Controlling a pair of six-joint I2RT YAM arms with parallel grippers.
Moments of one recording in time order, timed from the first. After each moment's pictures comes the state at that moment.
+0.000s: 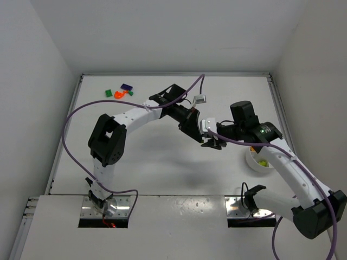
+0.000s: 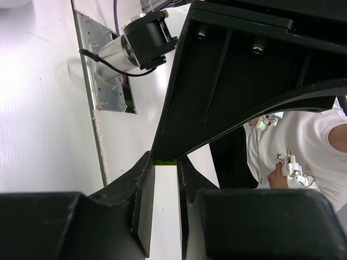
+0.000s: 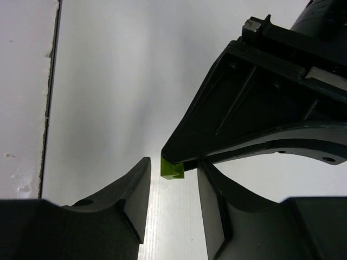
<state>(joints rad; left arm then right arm) -0.65 2.00 1.62 -0.50 1.46 -0.14 0.44 1.08 0.99 -0.73 -0.77 -0.96</state>
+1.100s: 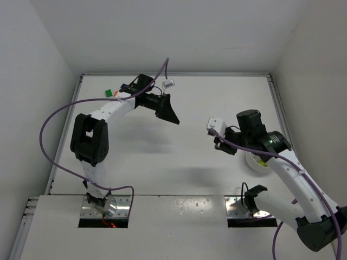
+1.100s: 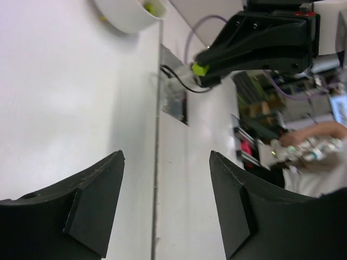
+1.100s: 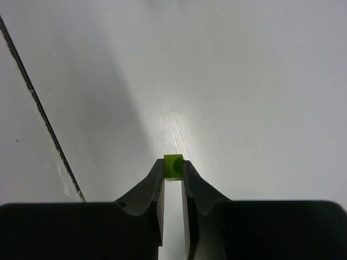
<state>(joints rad) -0.39 1.90 1.54 -0.56 1.36 -0.03 0.44 0.94 0.93 -0.83 -0.45 -0.68</state>
